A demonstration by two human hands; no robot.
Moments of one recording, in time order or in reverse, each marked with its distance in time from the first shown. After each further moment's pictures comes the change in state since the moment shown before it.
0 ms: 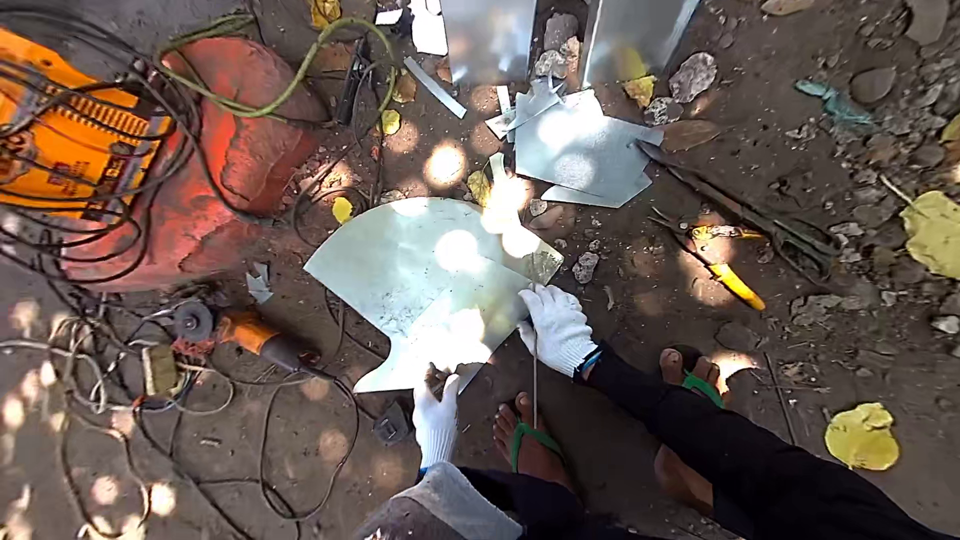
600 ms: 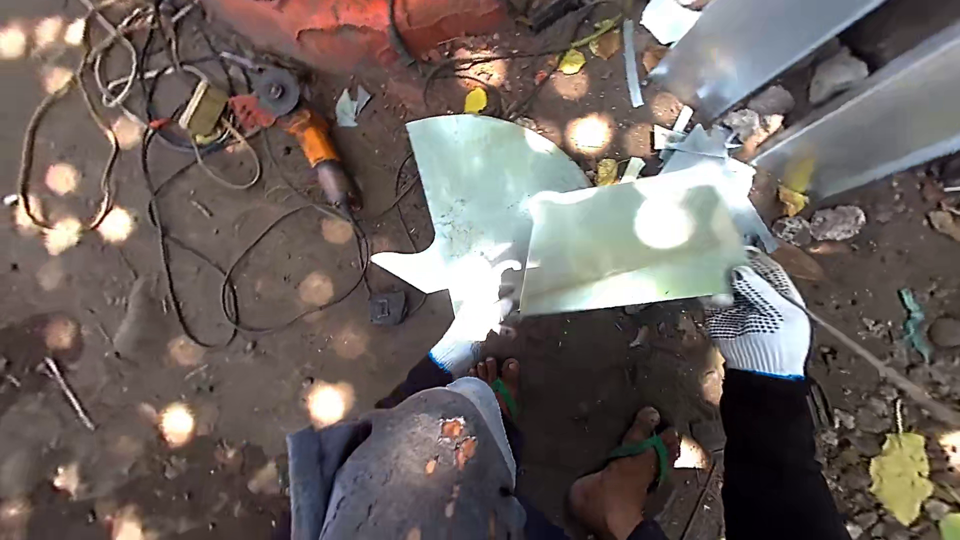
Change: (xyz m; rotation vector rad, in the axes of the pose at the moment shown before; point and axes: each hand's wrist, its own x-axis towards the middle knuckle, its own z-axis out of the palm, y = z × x) left_hand 0.011 0.042 0.016 -0.668 -0.338 0.209; right_hand 0.009 0.065 -0.146 1.410 0.332 -0.179
